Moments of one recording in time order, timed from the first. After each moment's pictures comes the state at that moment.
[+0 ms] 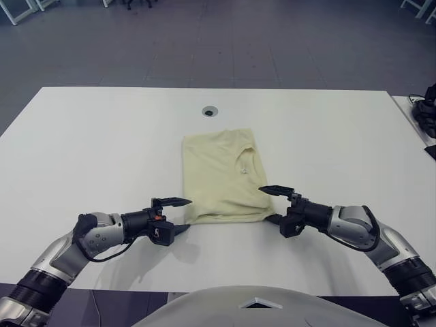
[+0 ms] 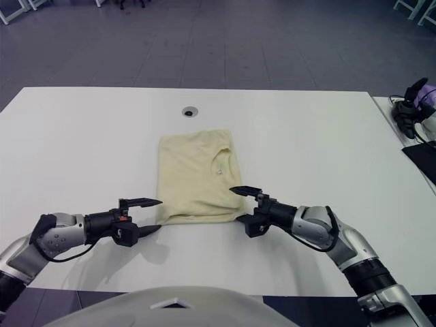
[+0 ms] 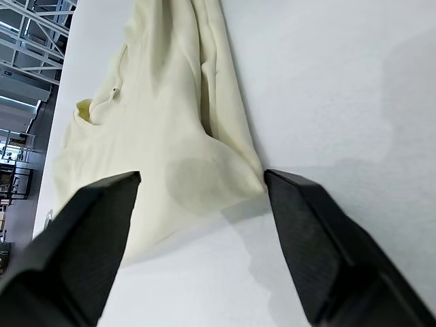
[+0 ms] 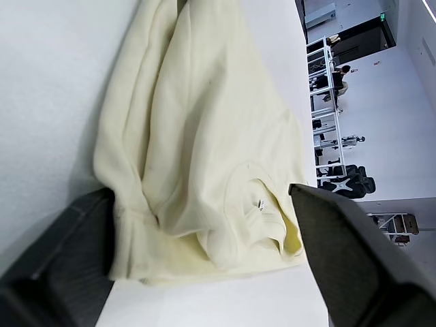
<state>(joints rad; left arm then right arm) 0.12 0.91 -0.32 -0.05 0.25 -0.65 -0.68 0.01 -0.78 0.35 0.07 -0.45 -0.71 0.50</state>
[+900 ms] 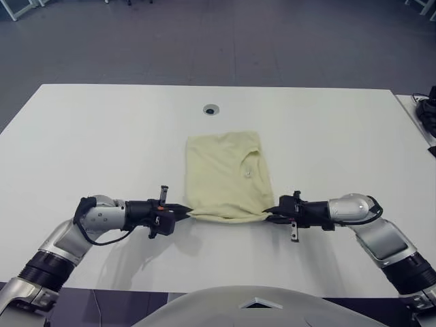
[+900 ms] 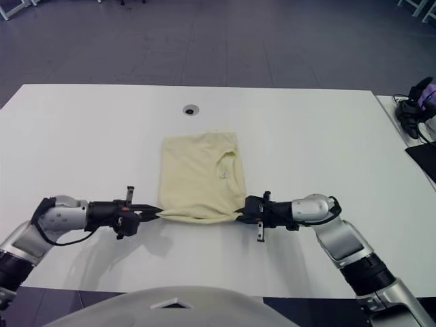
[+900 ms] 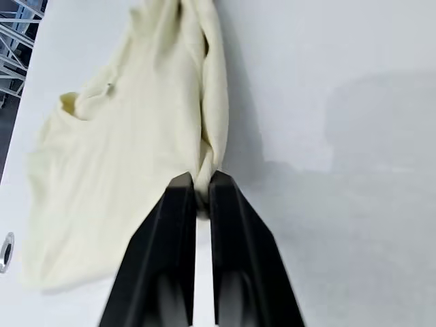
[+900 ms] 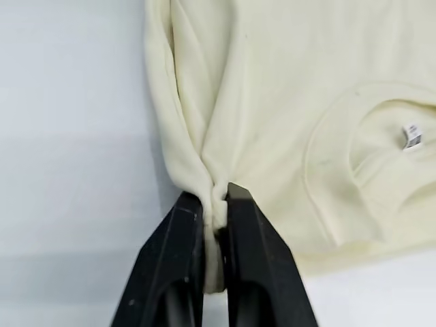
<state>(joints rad) -0.04 0.91 -0.33 -0.01 -0.02 -0.59 -0.97 0.00 -0.82 0.33 -0.25 0.22 0.32 1.09</state>
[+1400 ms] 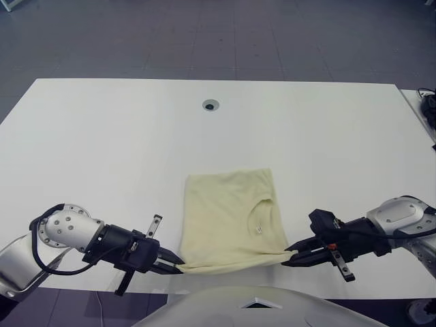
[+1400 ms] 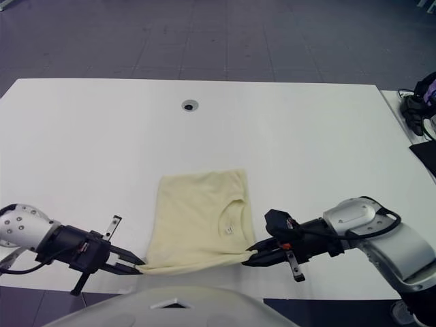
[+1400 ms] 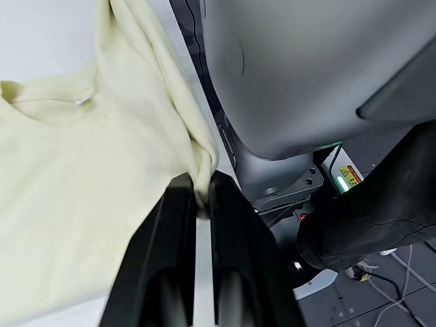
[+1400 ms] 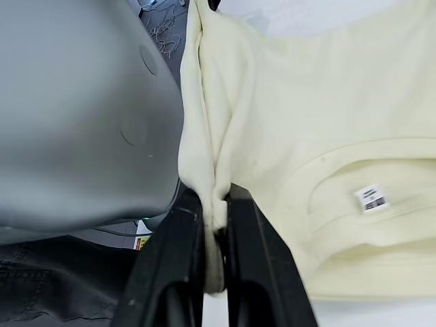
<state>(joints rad) 0.25 1.26 -0.16 -0.56 -0.60 -0.01 -1.28 0.10 -1.08 0.04 -0.63 0.75 0.75 1.30</state>
